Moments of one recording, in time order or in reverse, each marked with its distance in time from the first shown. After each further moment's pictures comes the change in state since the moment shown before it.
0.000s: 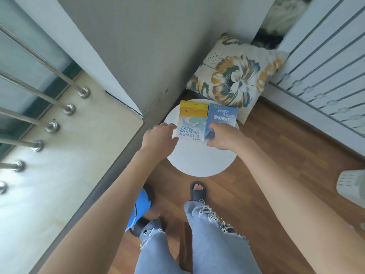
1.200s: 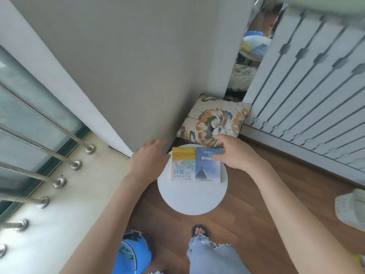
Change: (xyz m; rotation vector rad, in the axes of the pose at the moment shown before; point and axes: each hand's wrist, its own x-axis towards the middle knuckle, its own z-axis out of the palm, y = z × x) left_hand -0.073 0.042 -0.142 -0.024 0.278 0.068; right_hand -0.130 0.014 -0.102 0.204 0.397 -0.057
